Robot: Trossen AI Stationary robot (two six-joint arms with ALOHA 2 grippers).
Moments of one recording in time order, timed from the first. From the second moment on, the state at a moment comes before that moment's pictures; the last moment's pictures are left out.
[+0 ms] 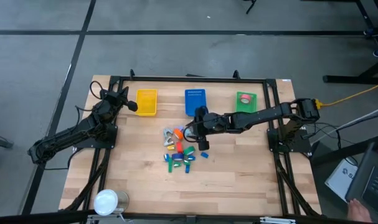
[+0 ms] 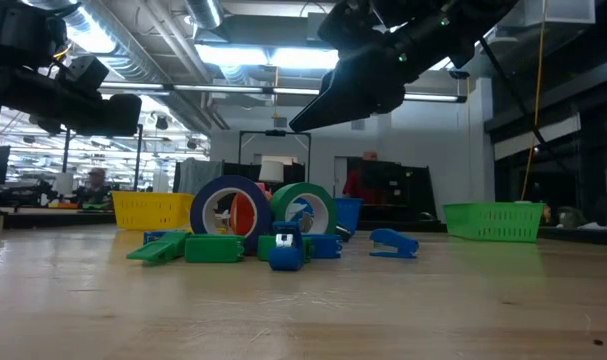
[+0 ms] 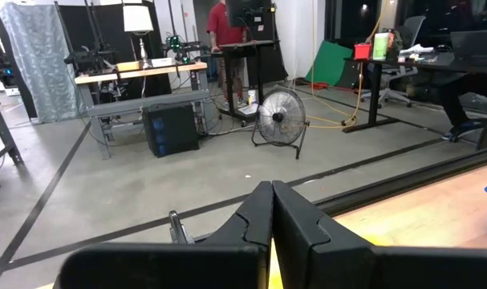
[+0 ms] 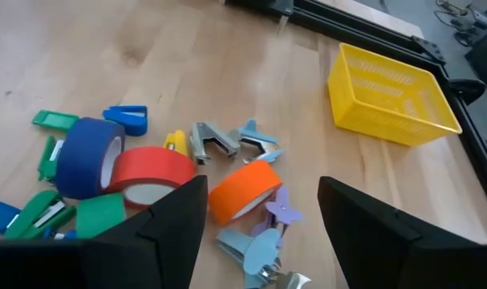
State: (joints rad) left arm 0.59 0.17 0.01 0.10 -0.65 0.01; right arm 0.06 1.69 0.99 0.13 0.08 -0.27
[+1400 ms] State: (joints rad) left arm 0.59 0.17 0.01 0.10 -0.65 0.01; right arm 0.12 1.69 0.99 0.07 -0.18 -0.27
